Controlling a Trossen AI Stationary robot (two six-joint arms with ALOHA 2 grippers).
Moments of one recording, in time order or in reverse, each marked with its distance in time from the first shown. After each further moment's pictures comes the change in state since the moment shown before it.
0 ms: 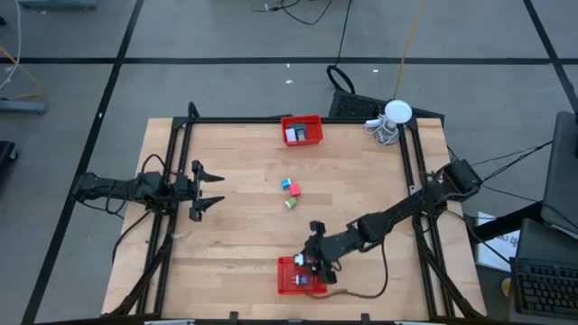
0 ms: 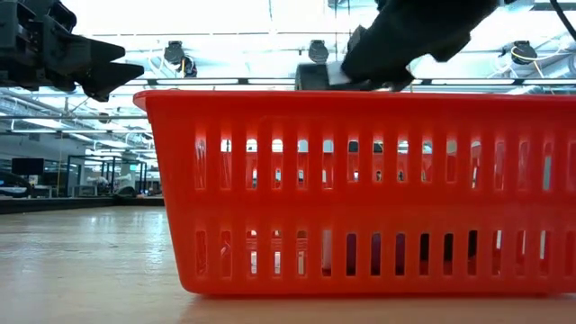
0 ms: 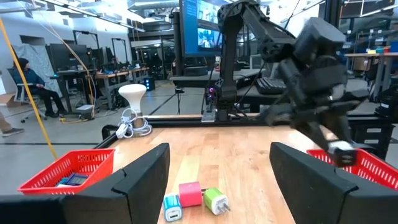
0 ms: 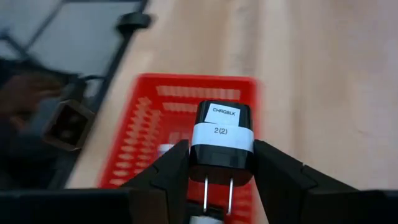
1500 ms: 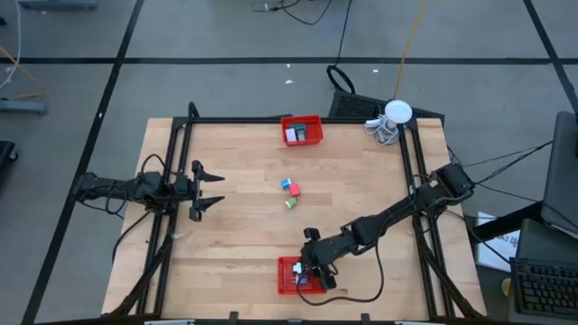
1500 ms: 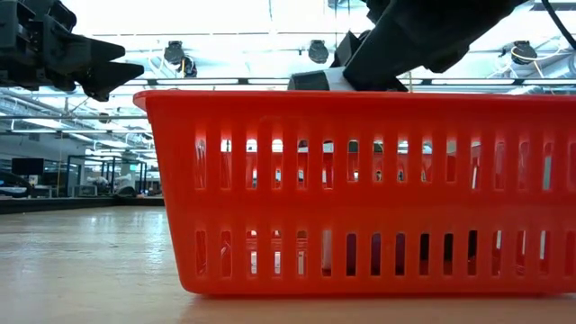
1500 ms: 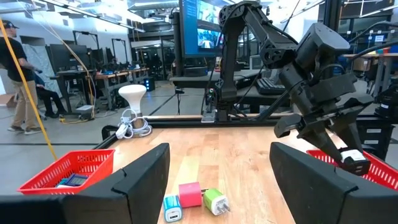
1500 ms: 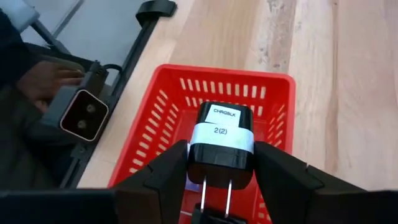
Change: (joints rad) left arm 0.000 0.000 0.000 0.001 0.000 0.000; right arm -0.010 0.064 0.026 0.036 -0.109 -0.037
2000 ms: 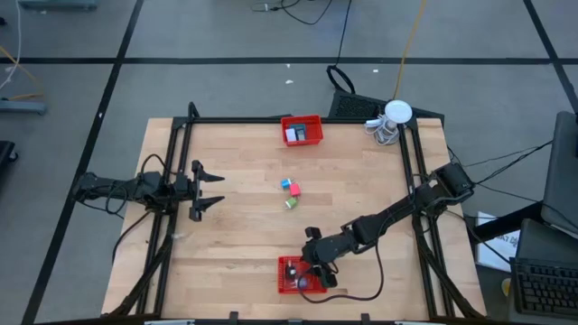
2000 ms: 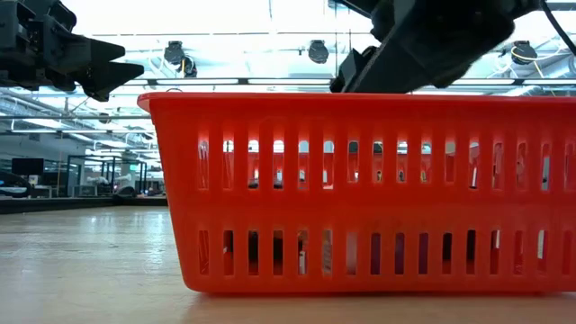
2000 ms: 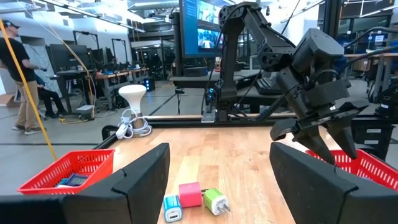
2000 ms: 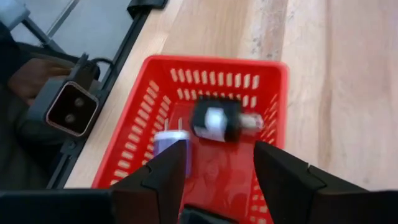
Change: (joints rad) left arm 0.000 0.000 0.000 0.000 0.000 0.000; right arm -0.015 -0.001 -0.036 0.026 0.004 0.007
